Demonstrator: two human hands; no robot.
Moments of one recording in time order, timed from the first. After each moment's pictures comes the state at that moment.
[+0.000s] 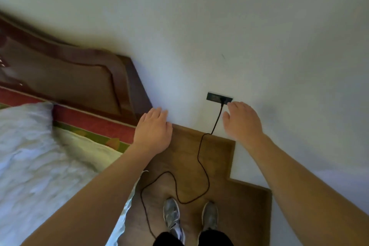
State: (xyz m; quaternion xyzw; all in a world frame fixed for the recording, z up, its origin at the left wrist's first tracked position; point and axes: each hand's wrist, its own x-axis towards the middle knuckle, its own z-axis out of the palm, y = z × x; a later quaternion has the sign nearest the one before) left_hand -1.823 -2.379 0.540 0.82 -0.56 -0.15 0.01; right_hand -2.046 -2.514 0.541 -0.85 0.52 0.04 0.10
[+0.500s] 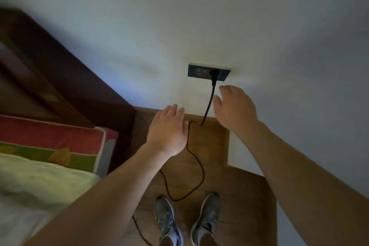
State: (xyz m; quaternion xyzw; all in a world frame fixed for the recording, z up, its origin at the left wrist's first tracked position) left_hand -1.869 -2.503 0.326 0.72 -0.65 -0.25 -0.03; right_hand -2.036 -2.603 0.361 -0.79 0.58 0.07 0.17
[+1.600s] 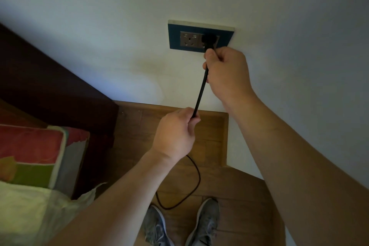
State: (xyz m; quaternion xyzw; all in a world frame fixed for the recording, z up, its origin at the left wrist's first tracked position) left_hand -1.920 -2.522 0.204 0.68 -0.62 -0.27 0.27; right_hand -2.011 -2.638 0.287 -0.57 0.62 -0.29 0.45
